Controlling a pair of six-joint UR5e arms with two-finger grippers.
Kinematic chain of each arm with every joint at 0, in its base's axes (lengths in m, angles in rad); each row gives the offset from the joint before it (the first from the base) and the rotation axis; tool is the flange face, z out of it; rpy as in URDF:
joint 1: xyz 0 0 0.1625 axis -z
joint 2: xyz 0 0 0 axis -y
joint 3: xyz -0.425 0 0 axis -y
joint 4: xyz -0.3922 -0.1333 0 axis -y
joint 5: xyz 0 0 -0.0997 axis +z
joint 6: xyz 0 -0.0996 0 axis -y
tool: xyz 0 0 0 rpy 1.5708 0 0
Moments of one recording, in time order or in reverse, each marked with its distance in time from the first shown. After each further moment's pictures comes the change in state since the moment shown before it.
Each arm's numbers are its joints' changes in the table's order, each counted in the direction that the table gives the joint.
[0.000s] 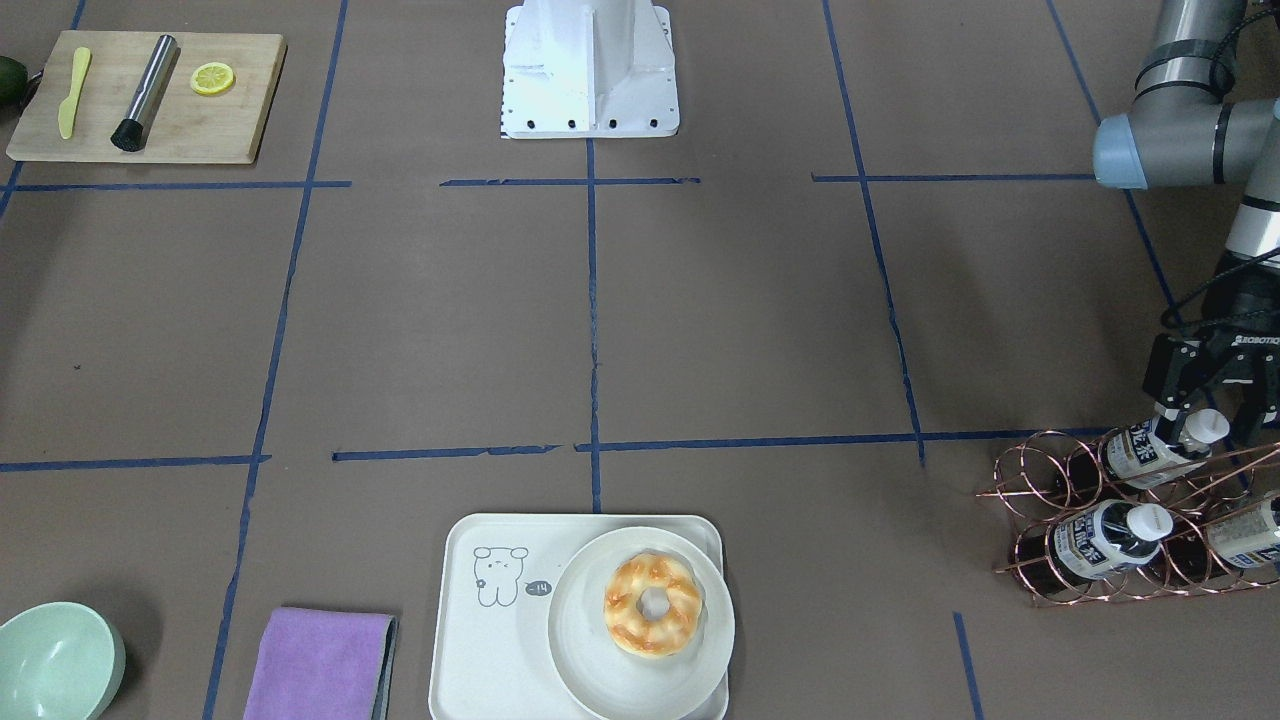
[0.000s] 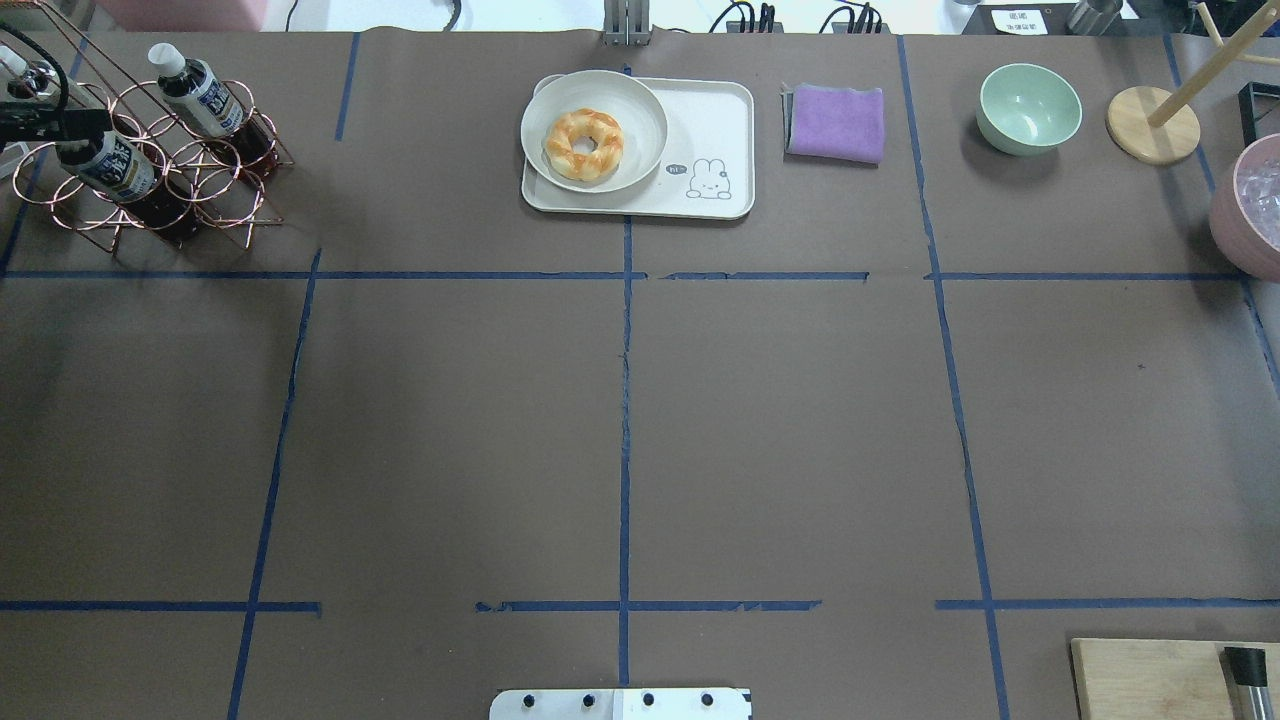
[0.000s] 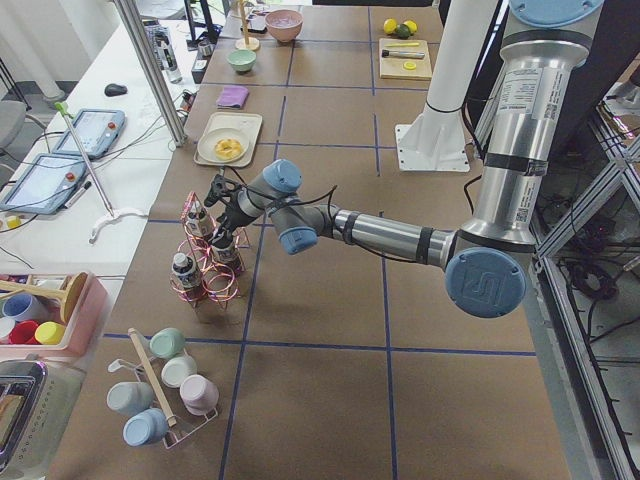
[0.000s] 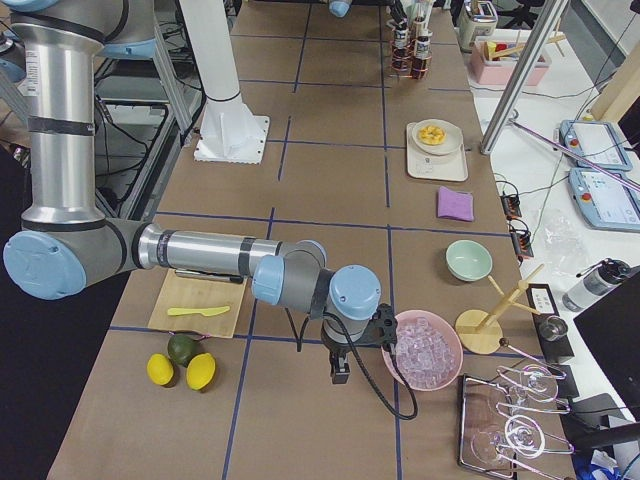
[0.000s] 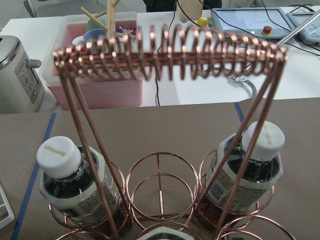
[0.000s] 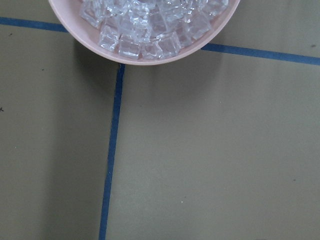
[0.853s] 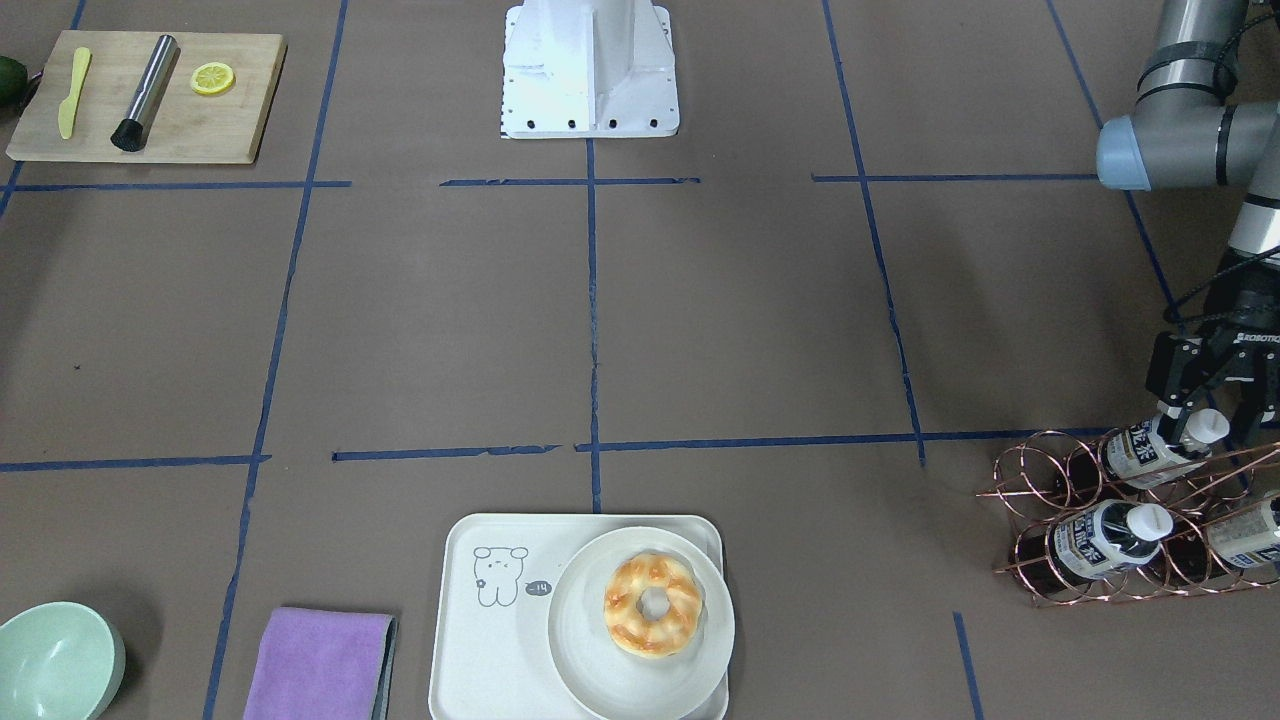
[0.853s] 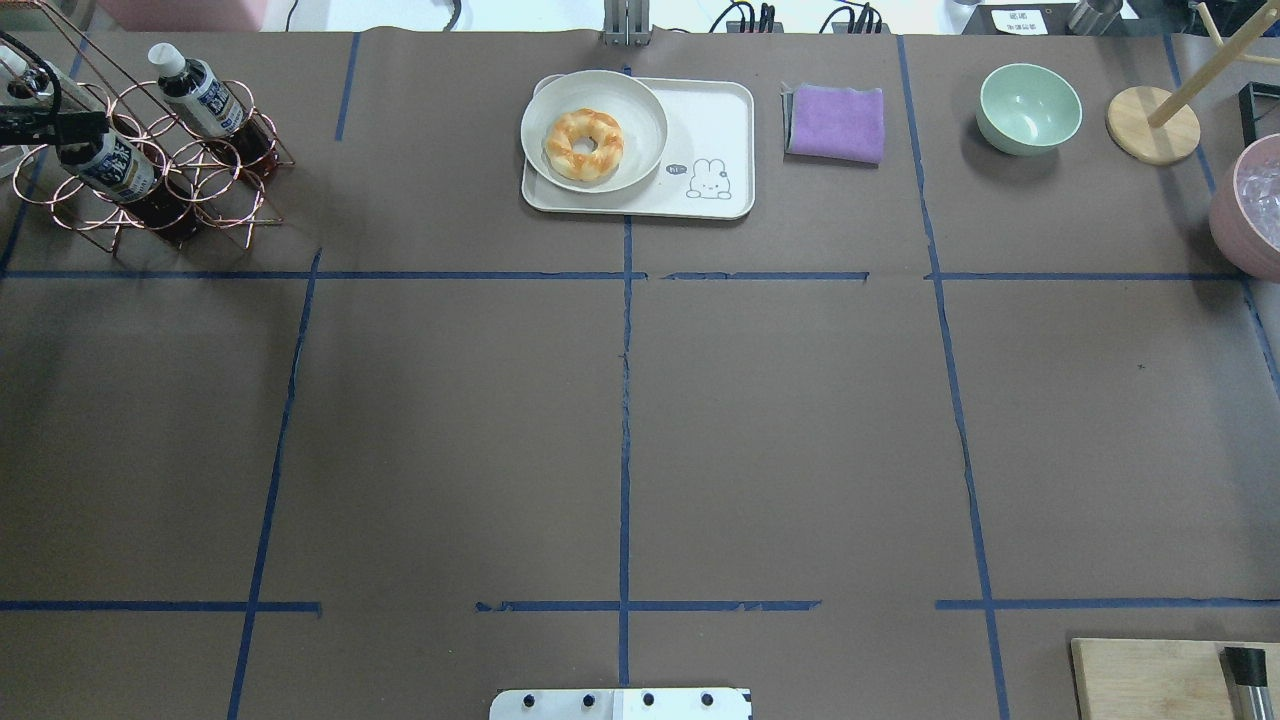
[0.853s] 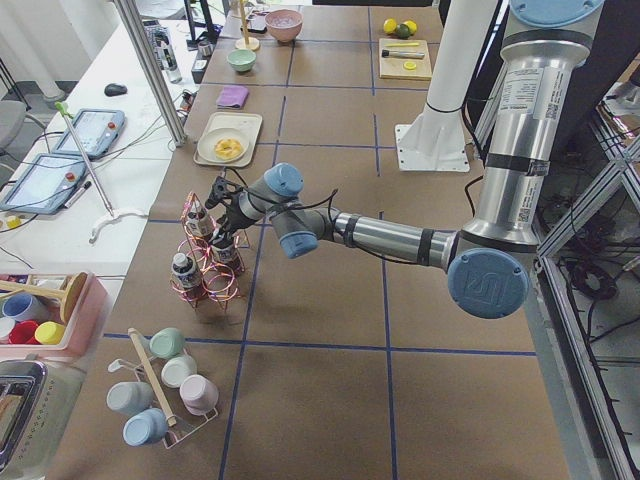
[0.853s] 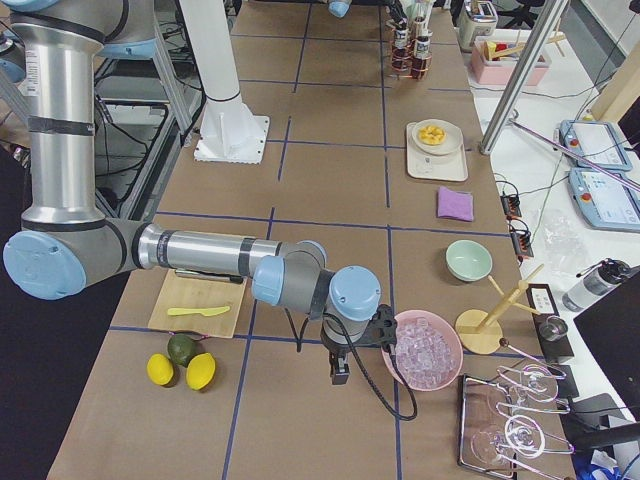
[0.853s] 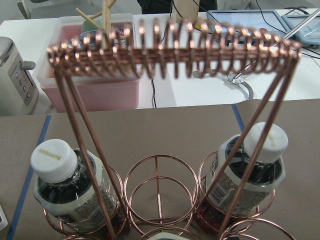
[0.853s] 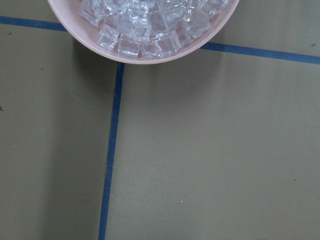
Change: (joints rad) left arm 0.003 0.015 0.001 -0.035 0.008 0.002; right arm 0.000 0.000 -0.003 0.000 0.000 -0.001
